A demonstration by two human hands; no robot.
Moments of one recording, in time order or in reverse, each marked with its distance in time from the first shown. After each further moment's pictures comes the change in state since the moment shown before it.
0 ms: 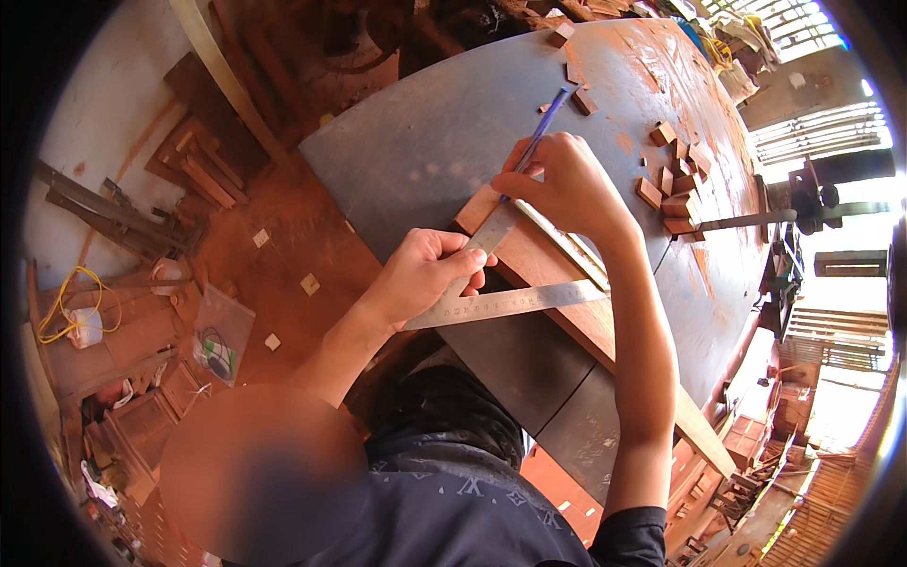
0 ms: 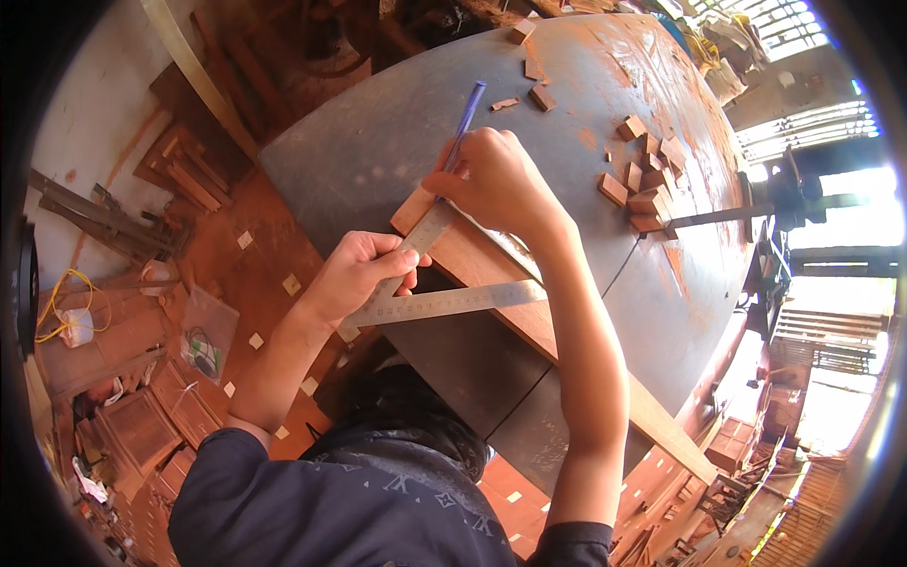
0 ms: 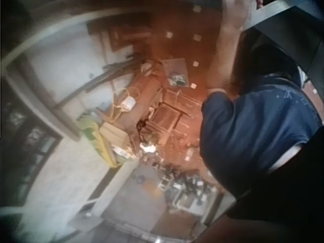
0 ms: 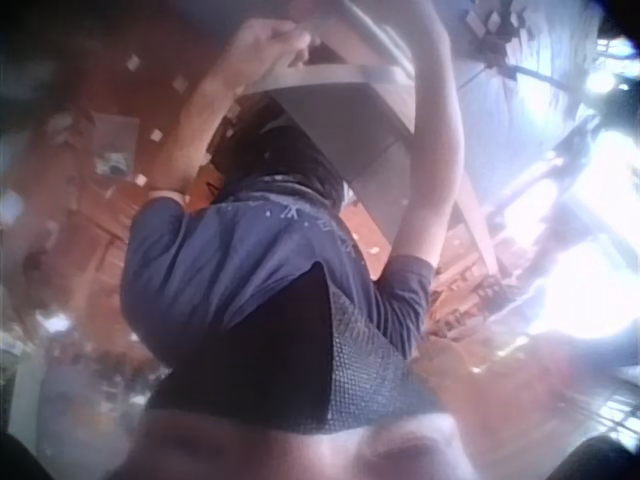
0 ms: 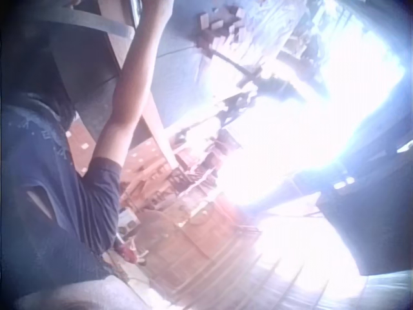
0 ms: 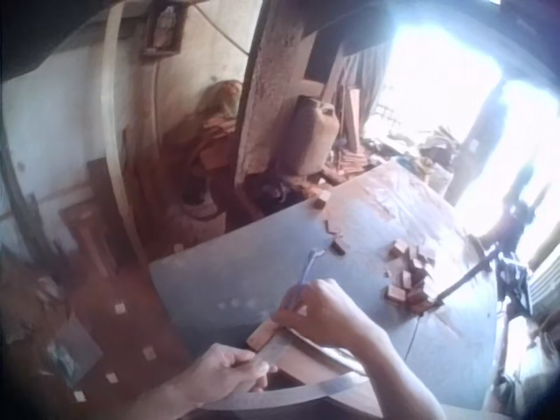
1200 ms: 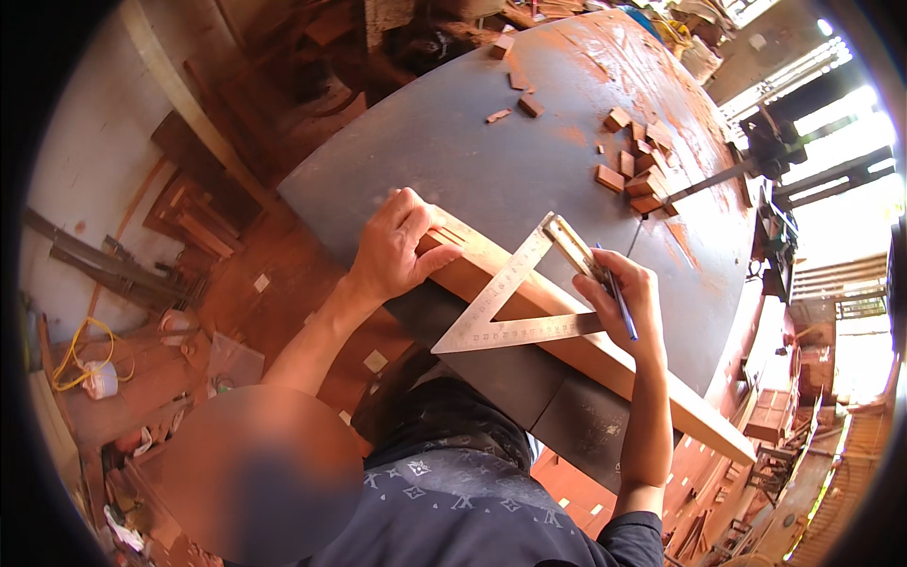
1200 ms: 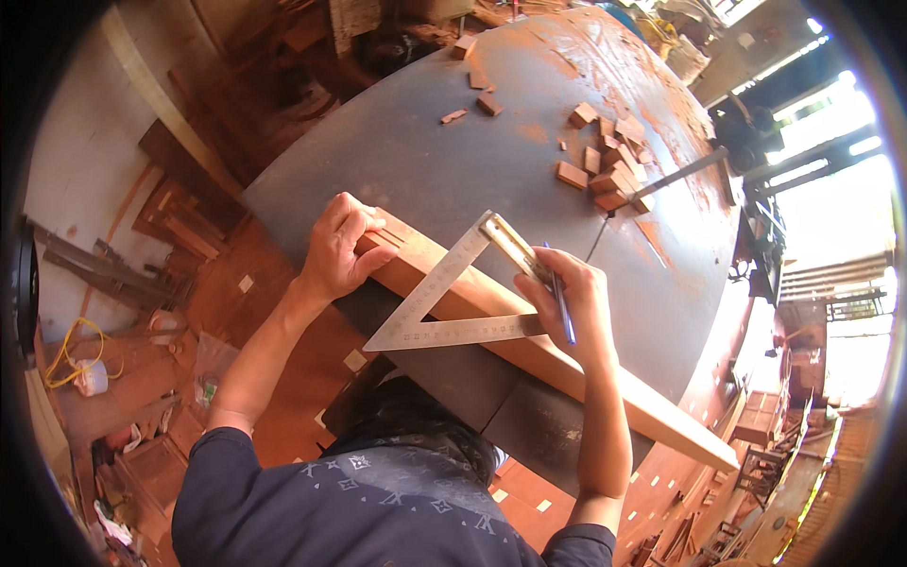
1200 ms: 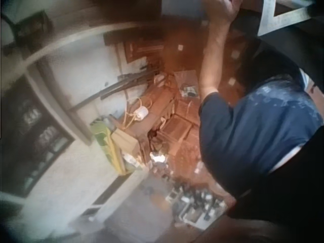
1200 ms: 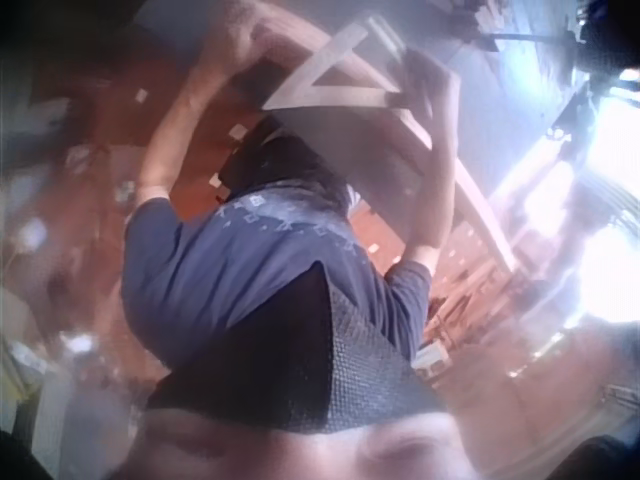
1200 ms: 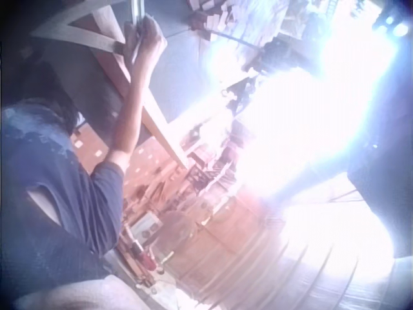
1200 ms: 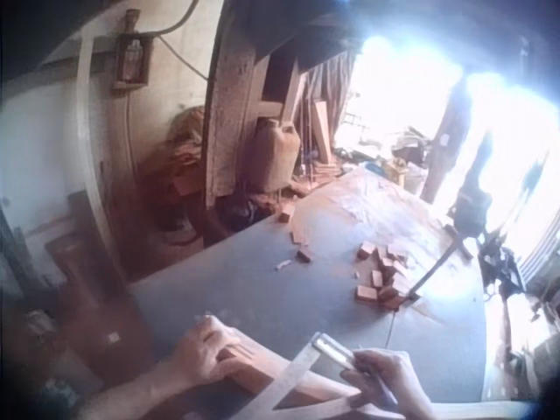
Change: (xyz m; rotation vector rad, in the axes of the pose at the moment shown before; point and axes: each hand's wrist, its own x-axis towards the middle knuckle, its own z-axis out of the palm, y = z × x) left_hand 0.050 -0.001 -0.022 1.069 0.252 1.179; right_hand -0.190 0.029 -0.014 0.067 0.376 0.316
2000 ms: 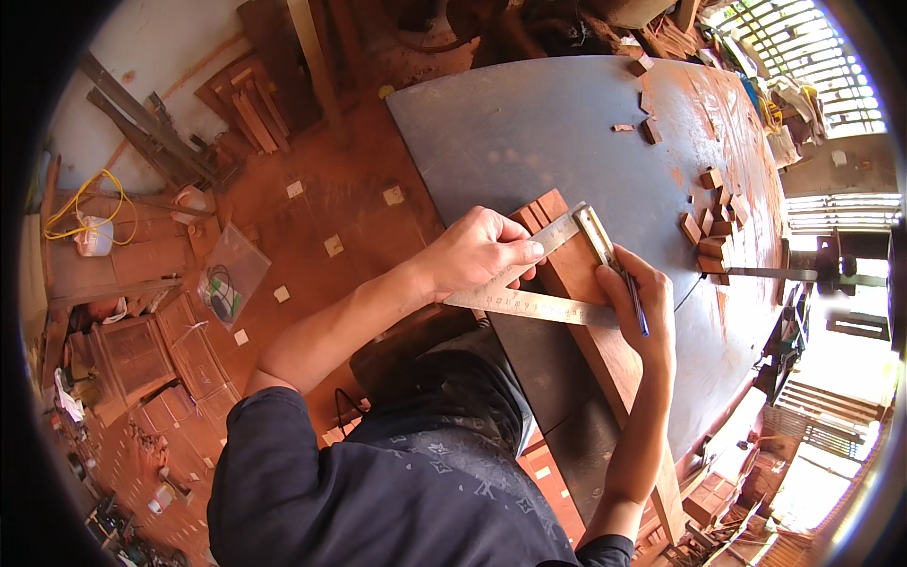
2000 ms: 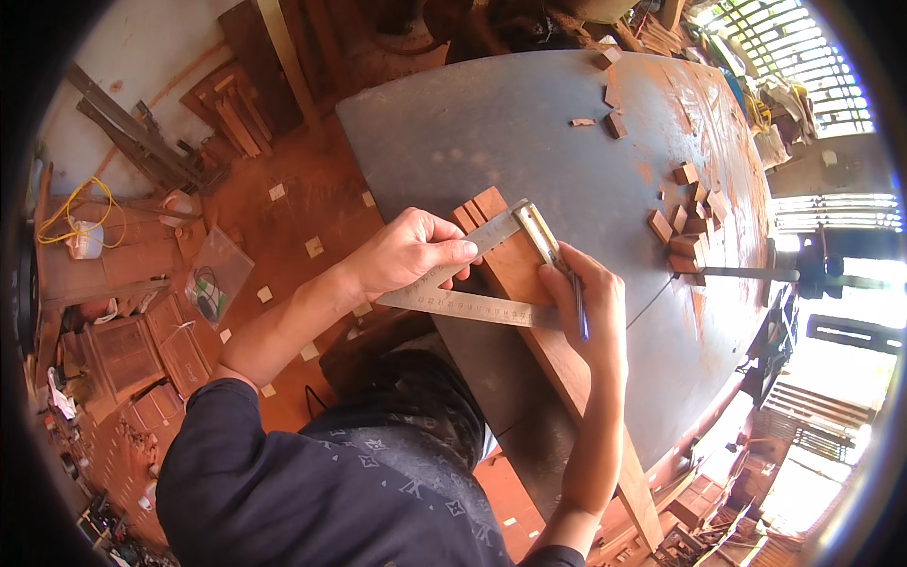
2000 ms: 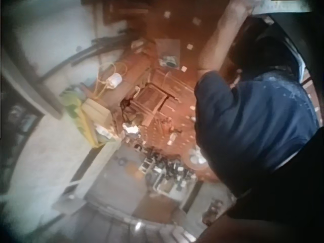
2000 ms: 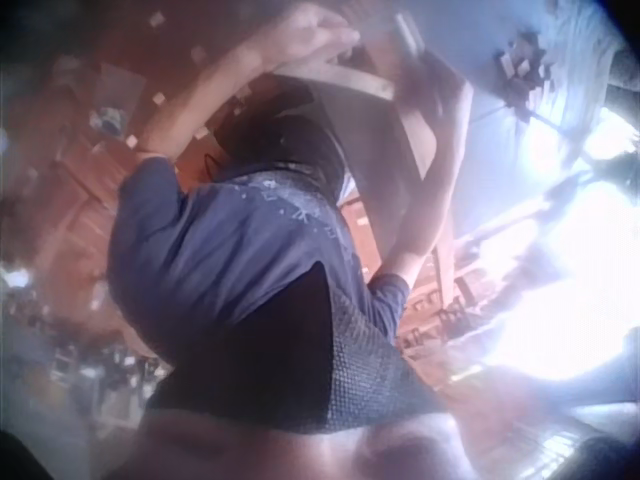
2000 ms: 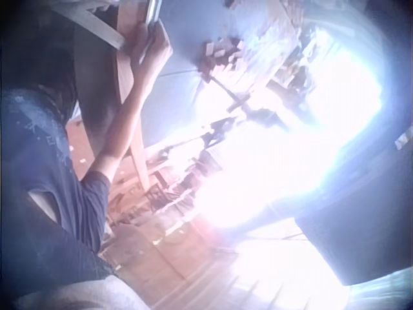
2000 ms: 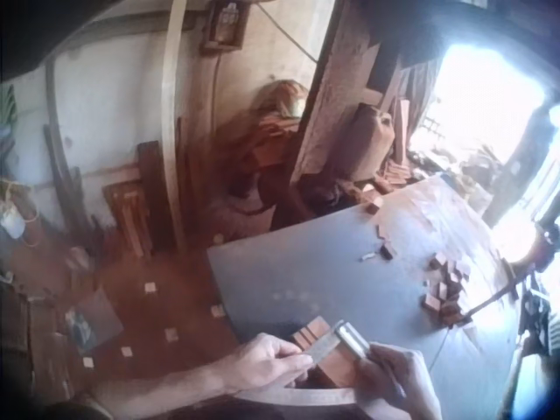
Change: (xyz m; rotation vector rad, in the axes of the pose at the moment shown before) left_hand -0.021 0.051 -0.038 -1.048 -0.318 -1.150; right_hand 0.040 -0.033 0.058 -0.056 -0.249 -0.163
